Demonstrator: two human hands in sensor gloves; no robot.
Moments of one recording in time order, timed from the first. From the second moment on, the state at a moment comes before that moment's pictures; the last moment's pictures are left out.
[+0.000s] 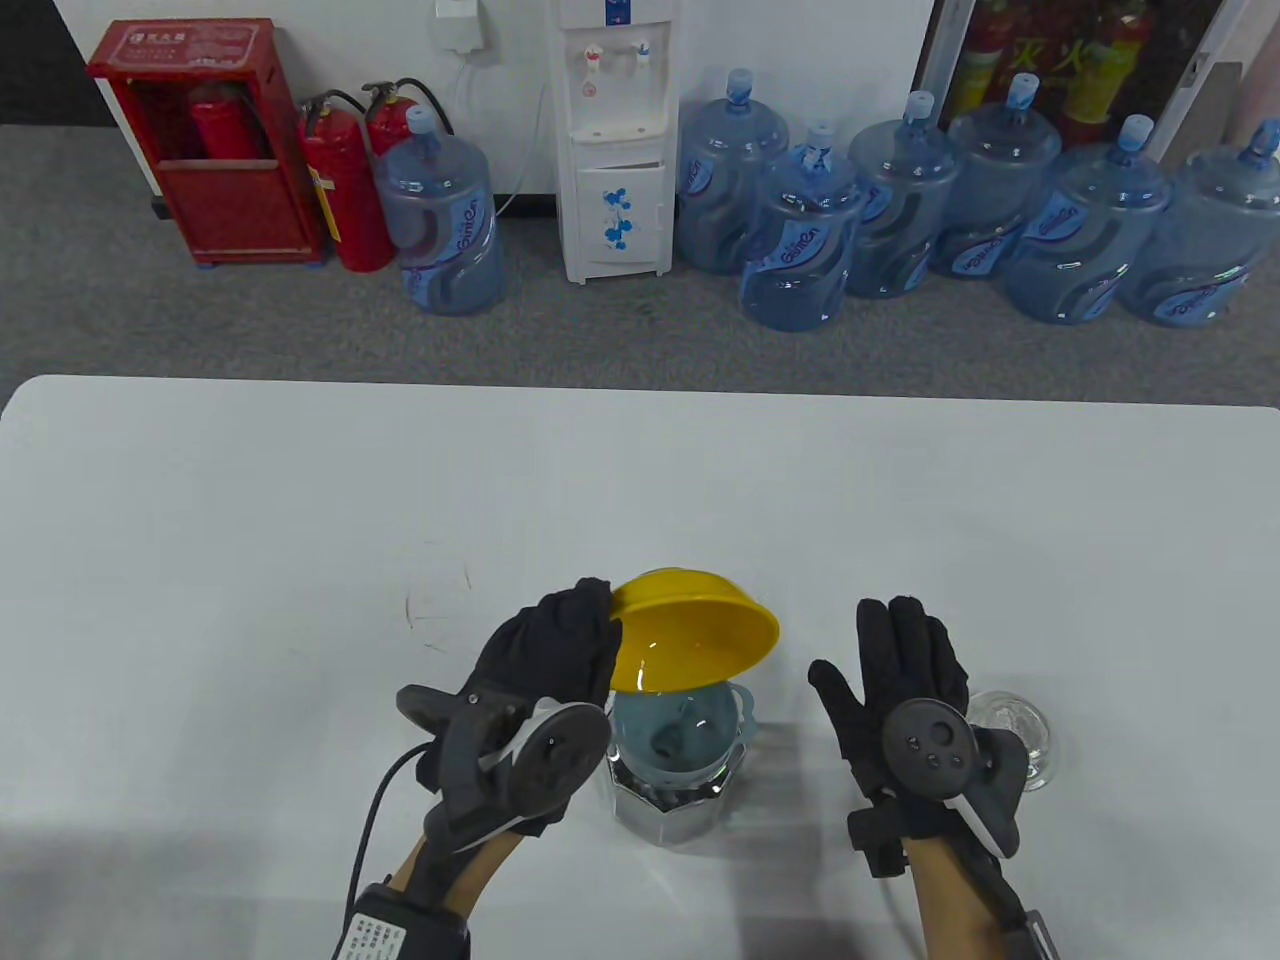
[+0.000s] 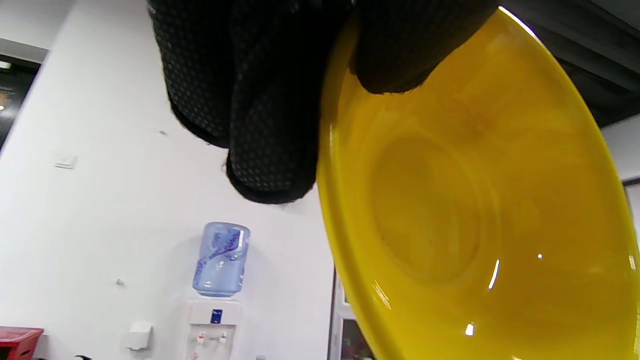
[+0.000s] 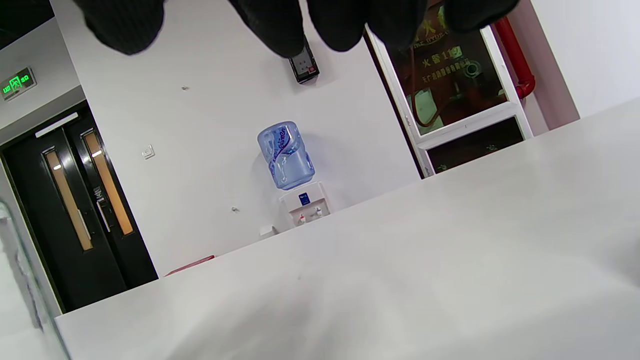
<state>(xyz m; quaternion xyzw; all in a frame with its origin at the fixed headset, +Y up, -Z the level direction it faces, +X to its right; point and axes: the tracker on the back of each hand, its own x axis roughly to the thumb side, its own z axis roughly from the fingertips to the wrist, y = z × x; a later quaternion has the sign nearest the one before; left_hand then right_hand) -0.120 -0.547 -0.230 0.28 -0.12 0.10 0.95 0.204 -0.699 -0.258 0.00 -0.14 0.97 0.21</state>
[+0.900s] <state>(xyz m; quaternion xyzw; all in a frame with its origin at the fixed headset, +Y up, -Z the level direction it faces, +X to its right) -0.347 -0.705 -0.312 -0.07 0.31 0.33 0.89 0.202 -0.702 -0.261 0.00 -0.11 0.97 0.21</state>
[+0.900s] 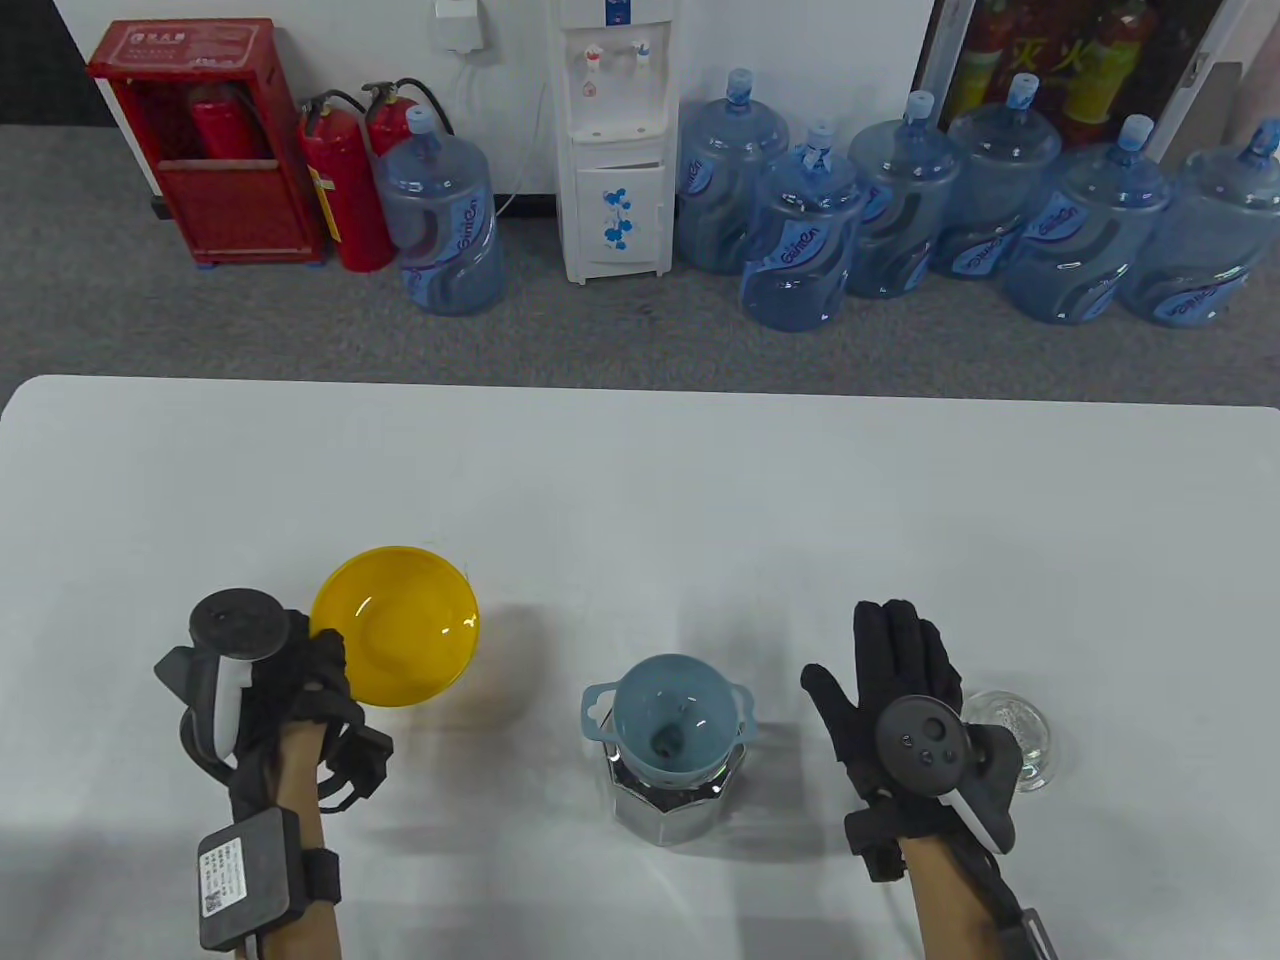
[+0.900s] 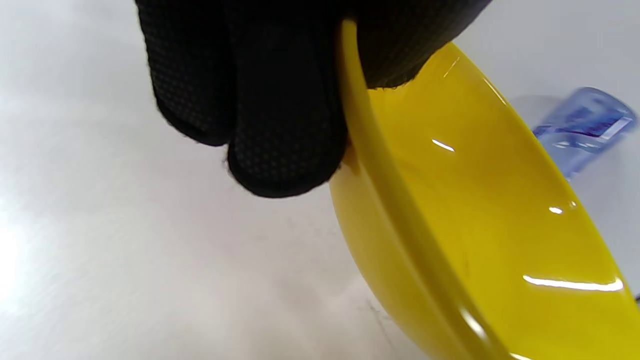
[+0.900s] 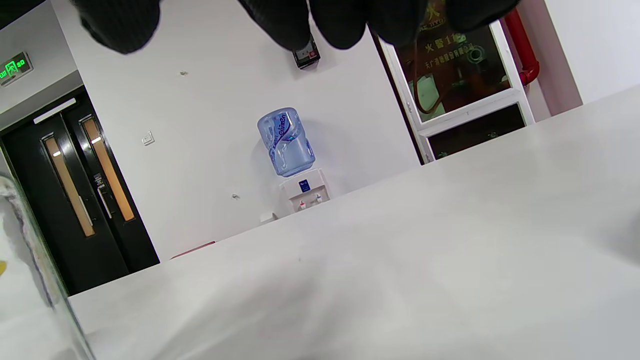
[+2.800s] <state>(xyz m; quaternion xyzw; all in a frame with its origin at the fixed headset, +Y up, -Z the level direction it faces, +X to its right) -0.114 -0.607 -0.279 -0.11 -0.12 0.09 0.98 0.201 -0.707 -0.263 0.00 -0.09 0.97 0.21</state>
